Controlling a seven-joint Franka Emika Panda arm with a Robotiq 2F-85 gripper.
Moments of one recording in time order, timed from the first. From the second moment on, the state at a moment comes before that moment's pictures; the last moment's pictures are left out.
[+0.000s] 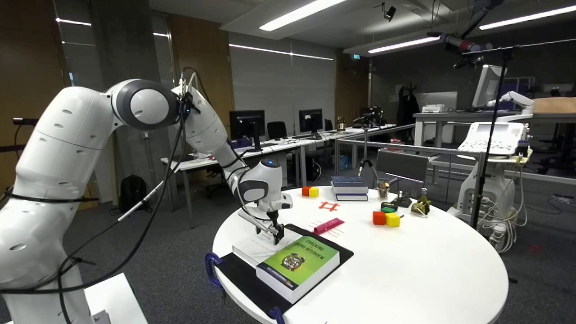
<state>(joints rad) -0.24 0.52 0.21 -2.06 0.29 2.63 -0.48</state>
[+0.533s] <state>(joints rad) -0.25 0.56 0.21 -2.04 0.29 2.64 -0.48</state>
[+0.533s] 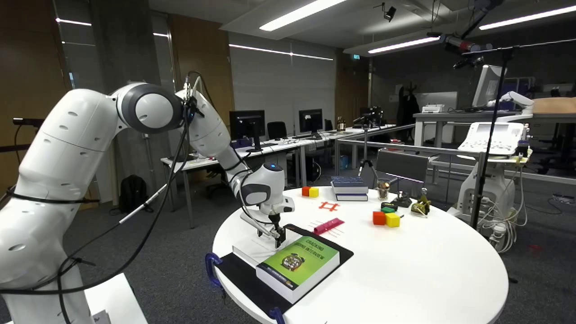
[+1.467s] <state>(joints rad) -0.28 0.58 0.21 -2.01 0.29 2.64 -0.48</state>
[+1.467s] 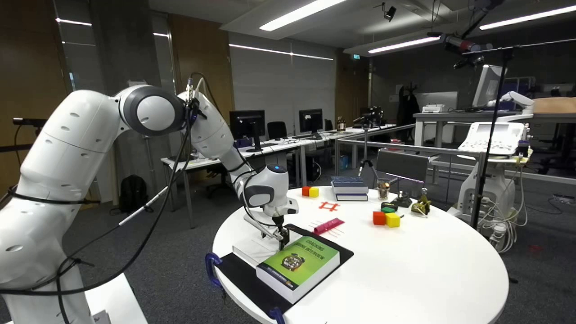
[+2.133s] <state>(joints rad) -0.29 0.58 0.19 -2.01 0.29 2.63 -0.48</state>
